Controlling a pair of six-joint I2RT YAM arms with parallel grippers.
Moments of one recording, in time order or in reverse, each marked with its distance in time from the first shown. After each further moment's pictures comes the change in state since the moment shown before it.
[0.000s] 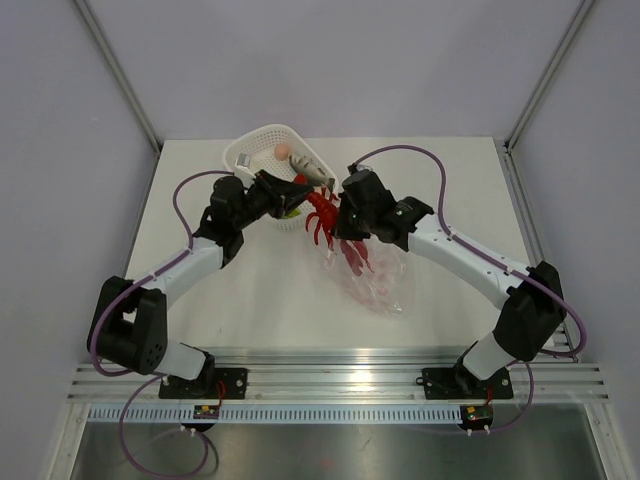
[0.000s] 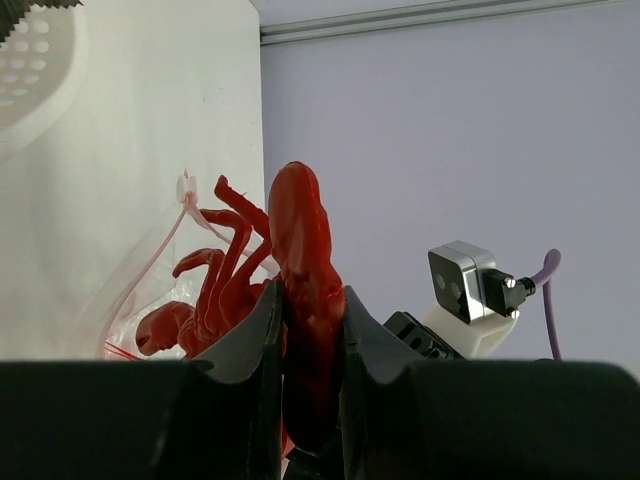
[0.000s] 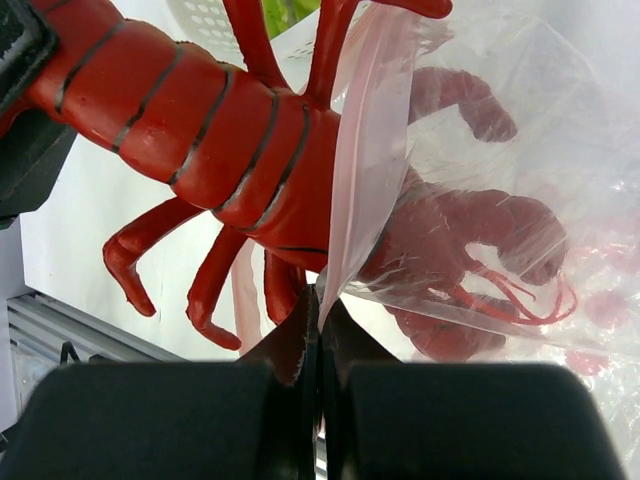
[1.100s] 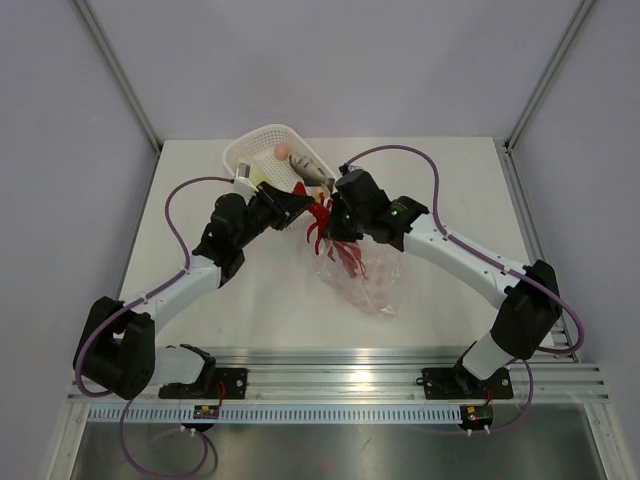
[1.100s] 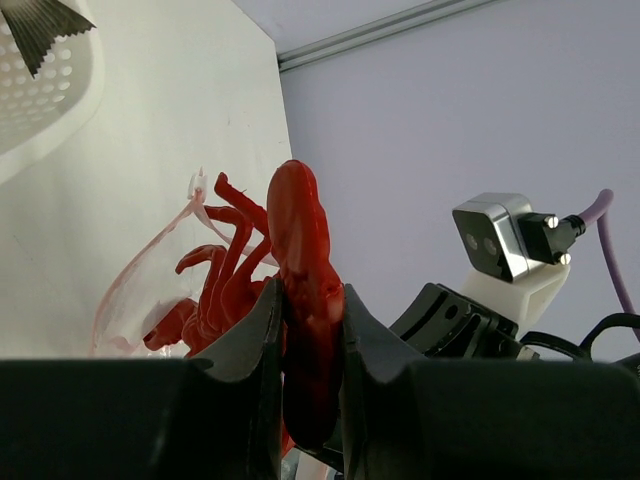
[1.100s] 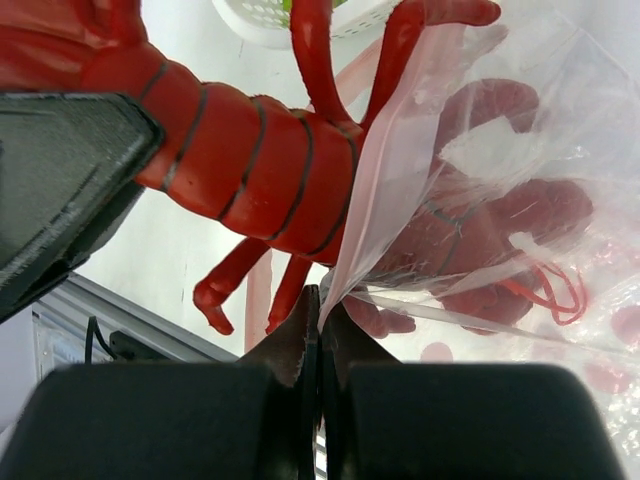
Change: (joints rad) left arm -0.085 -0.131 -0.119 0.024 -0.157 0.161; right arm 0.031 0.021 0.035 -0.006 -0.033 0.010
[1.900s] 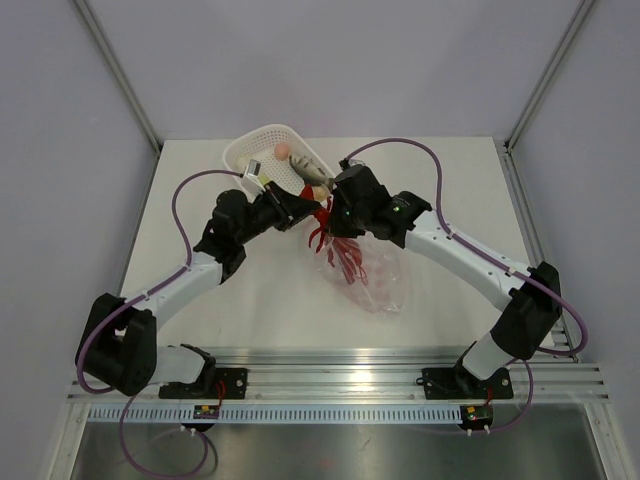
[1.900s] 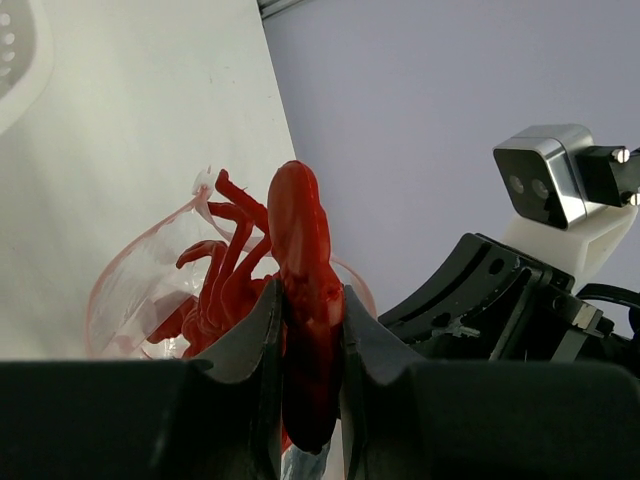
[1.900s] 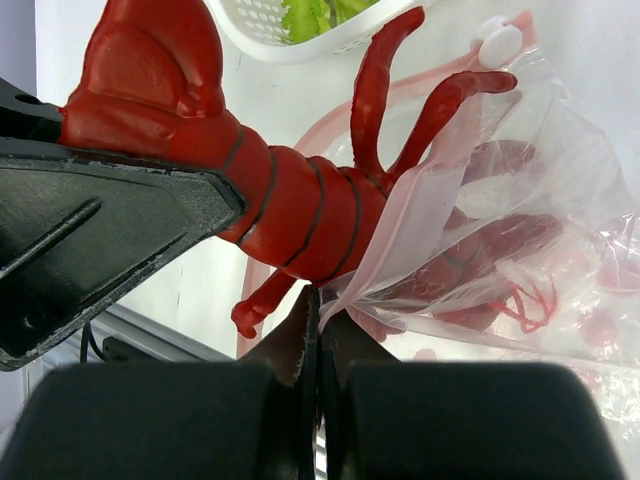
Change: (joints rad) left arm -0.003 0.019 0.020 0.001 0.132 0.071; right arm 0.006 0.000 0.074 -0.074 0.055 -0.021
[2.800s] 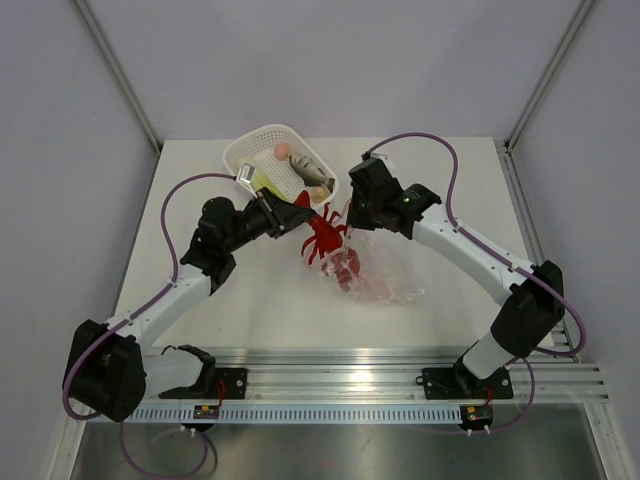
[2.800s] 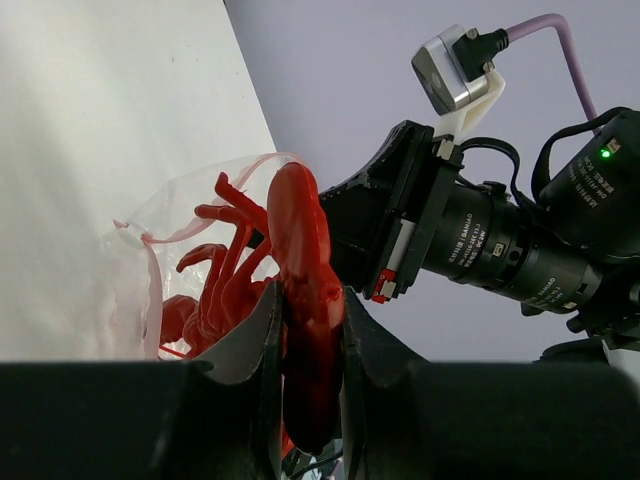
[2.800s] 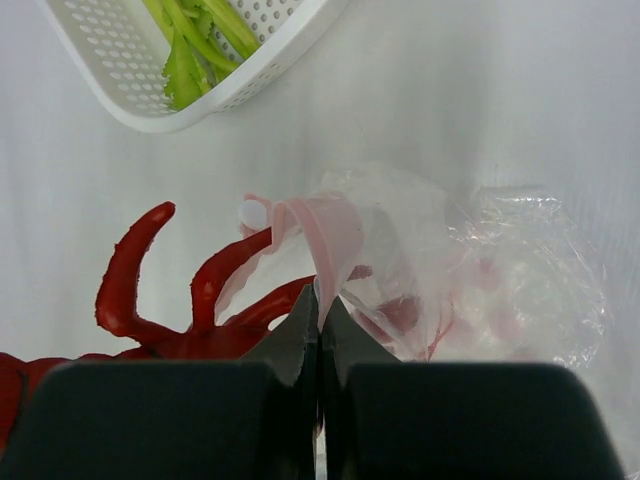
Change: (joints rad) left arm 0.019 -0.143 -0.040 -0.060 0.092 0.045; right arm -0.092 0.000 -0.008 -0.059 0.110 -0.014
